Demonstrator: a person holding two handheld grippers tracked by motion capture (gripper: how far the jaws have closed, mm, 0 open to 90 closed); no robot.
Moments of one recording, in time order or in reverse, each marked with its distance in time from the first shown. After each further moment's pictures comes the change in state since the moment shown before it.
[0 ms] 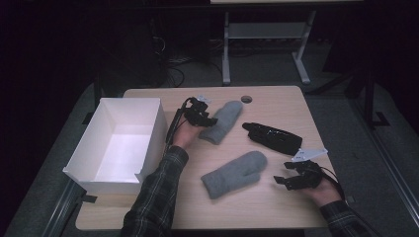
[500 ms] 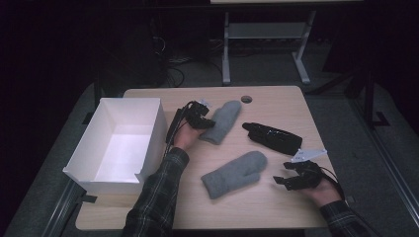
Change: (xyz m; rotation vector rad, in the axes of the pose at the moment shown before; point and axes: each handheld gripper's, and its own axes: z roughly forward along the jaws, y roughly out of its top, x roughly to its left) left arm -0.003 -0.007 0.008 0.049 -0.049 0.014; right arm 0.002 0.001 0.000 0.001 0.004 -0.006
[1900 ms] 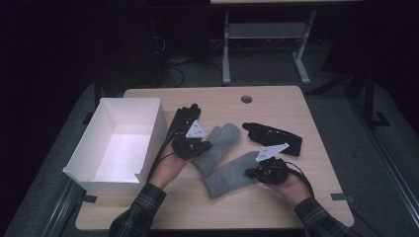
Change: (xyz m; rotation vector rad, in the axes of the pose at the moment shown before) left arm -0.095 -0.055 -0.114 -0.094 -0.033 0.263; right arm 0.060 0.063 0.041 0.023 0.150 -0.126
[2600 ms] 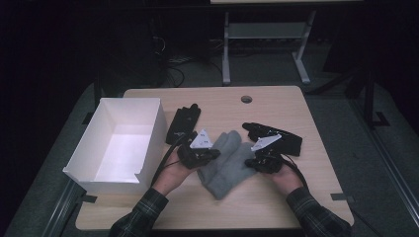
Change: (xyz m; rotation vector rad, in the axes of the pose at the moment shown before) left arm -0.031 0.007 0.001 -0.064 -0.101 0.068; right arm -0.029 0.011 0.023 0.035 -0.084 0.041
